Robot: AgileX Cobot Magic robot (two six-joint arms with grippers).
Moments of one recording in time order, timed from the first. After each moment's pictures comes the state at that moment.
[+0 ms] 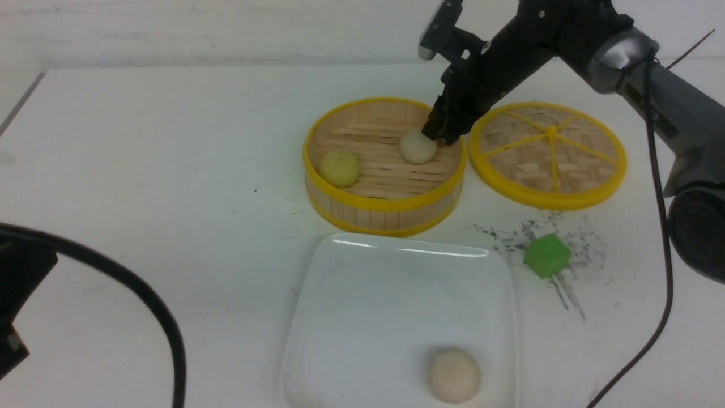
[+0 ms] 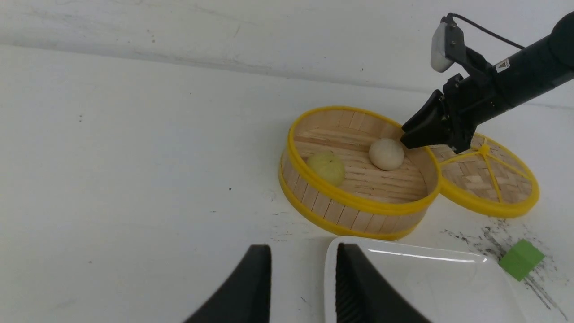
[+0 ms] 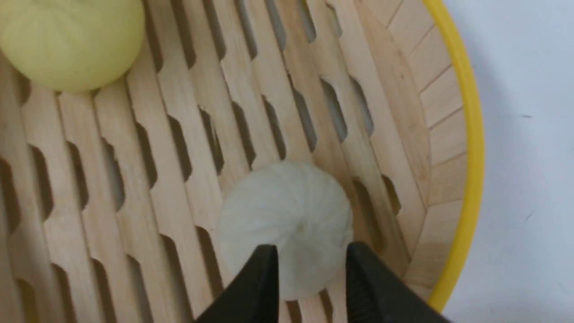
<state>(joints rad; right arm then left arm) 0.28 2.49 -2.47 0.40 1.06 -0.93 0.07 0.39 -0.60 -0.58 0.63 0.35</state>
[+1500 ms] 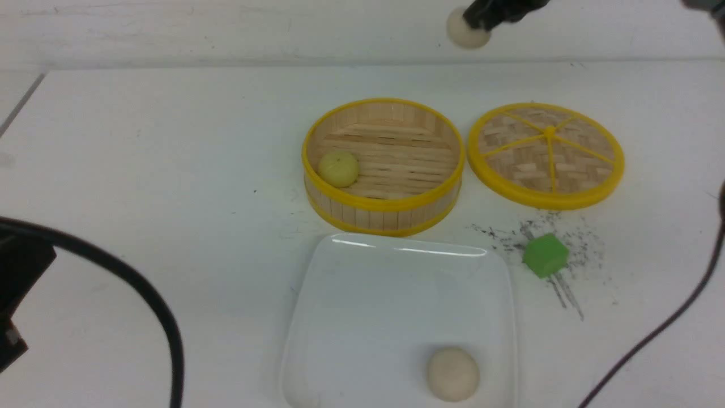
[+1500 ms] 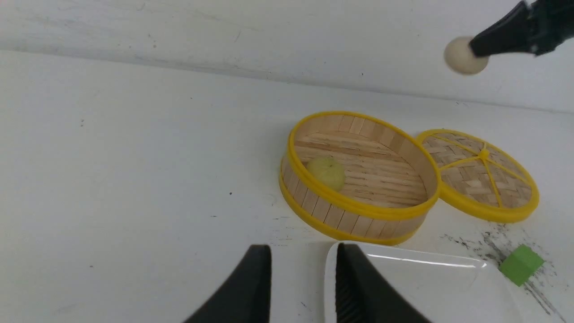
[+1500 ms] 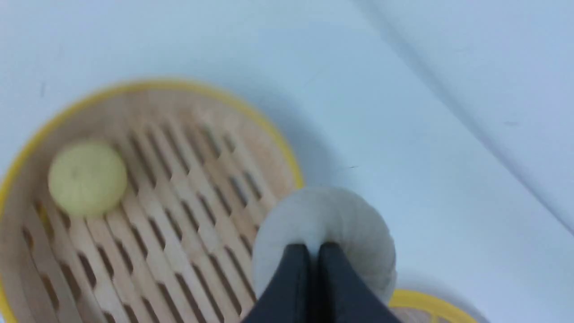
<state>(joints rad) 0.19 2.36 -2.80 0.40 1.26 -0.58 0.07 0.39 -0.60 -0.58 0.61 0.35</state>
